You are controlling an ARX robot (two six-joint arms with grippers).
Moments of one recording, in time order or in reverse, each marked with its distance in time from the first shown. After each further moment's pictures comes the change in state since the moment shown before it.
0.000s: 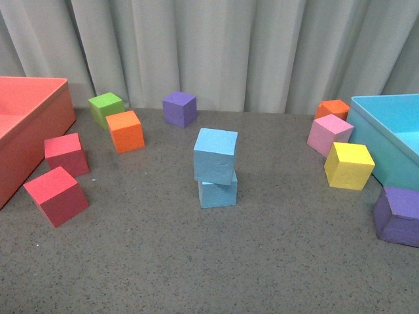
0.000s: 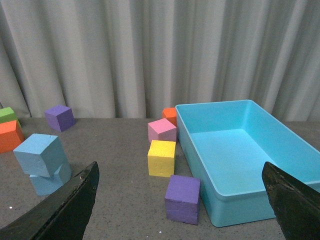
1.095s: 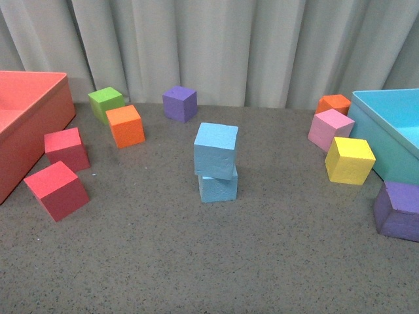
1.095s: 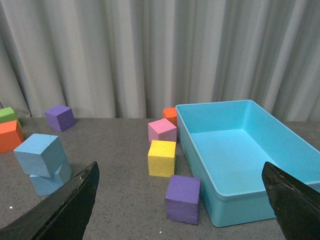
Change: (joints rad) left arm 0.000 -0.493 0.000 -0.482 0.000 0.000; right arm 0.000 0.000 0.000 0.000 0.000 0.000
